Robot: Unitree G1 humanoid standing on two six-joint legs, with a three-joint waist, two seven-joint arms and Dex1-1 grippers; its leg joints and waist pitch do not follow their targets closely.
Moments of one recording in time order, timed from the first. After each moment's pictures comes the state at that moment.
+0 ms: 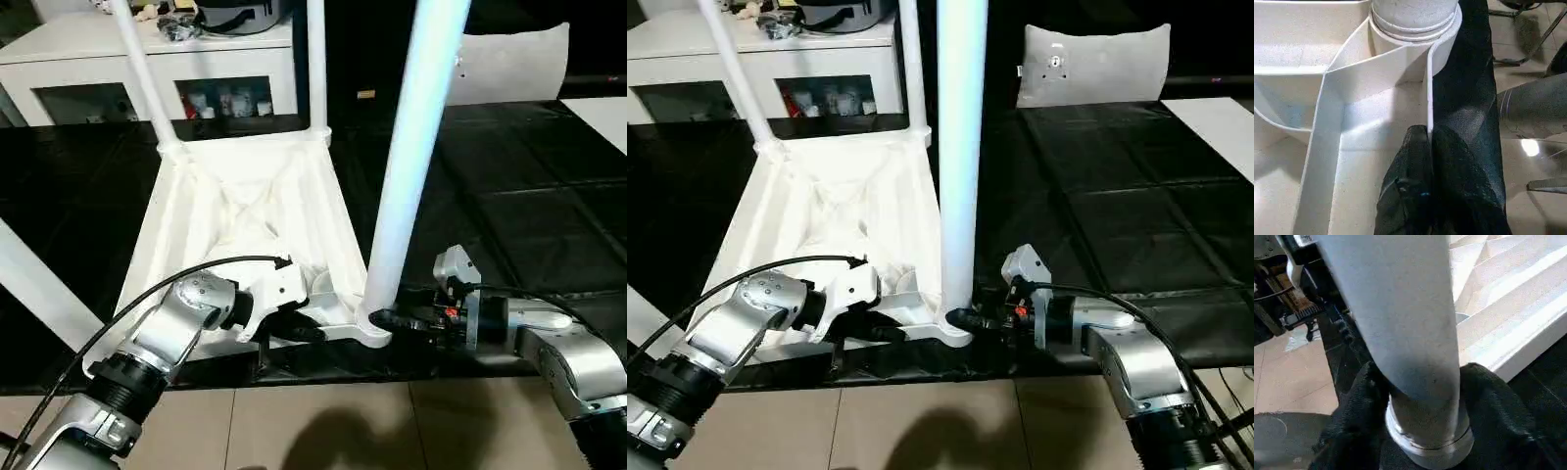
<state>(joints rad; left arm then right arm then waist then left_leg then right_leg) -0.47 0.42 -0.41 0.30 -0.03 0.26 -1.20 -0.24 -0.50 0.11 0.09 0.33 0.43 1.09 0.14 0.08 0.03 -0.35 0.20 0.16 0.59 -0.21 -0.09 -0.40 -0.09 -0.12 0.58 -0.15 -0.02</state>
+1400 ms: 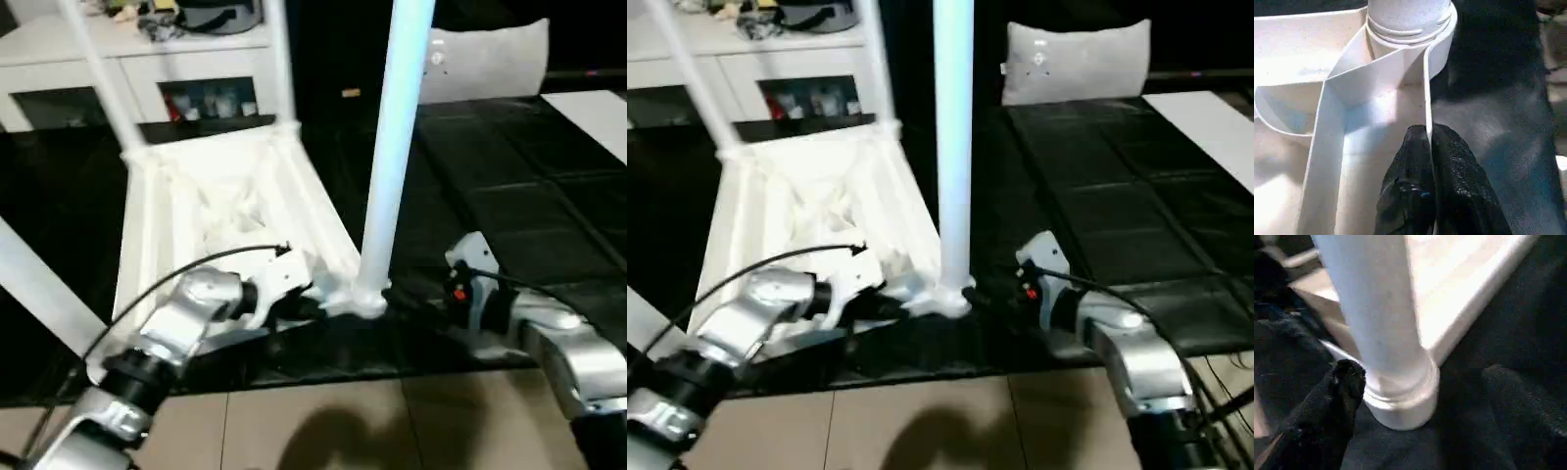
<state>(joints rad) -0.50 0.39 -0.39 0.37 -0.01 0.21 -1.10 -0.24 -0.48 0.05 0.08 0.29 0.42 0.93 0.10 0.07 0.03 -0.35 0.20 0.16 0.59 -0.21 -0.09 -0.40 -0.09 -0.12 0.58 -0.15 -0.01</state>
